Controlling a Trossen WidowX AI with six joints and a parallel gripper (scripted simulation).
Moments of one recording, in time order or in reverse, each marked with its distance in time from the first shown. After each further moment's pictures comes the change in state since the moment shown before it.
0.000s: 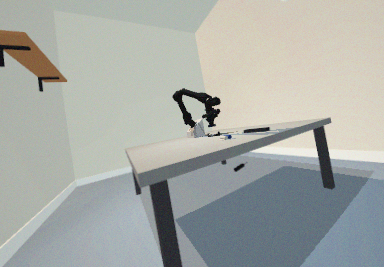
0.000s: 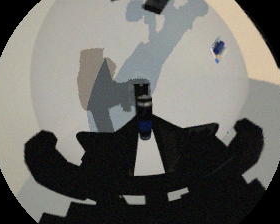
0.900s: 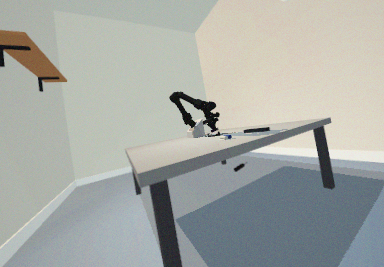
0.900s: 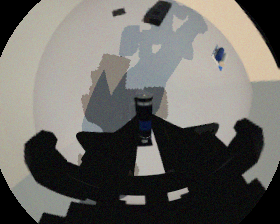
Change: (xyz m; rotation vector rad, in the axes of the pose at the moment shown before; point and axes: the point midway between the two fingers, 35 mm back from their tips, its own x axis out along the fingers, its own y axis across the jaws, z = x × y) arm 0.040 0.001 0.009 0.018 -0.233 0.015
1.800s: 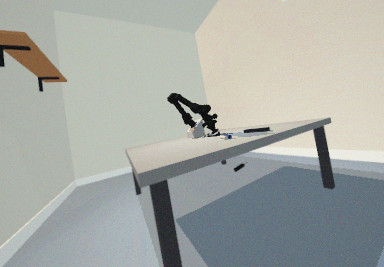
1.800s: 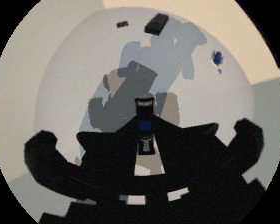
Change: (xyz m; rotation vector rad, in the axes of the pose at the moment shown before) arm 0.013 0.001 -0.008 0.001 -0.171 0.020
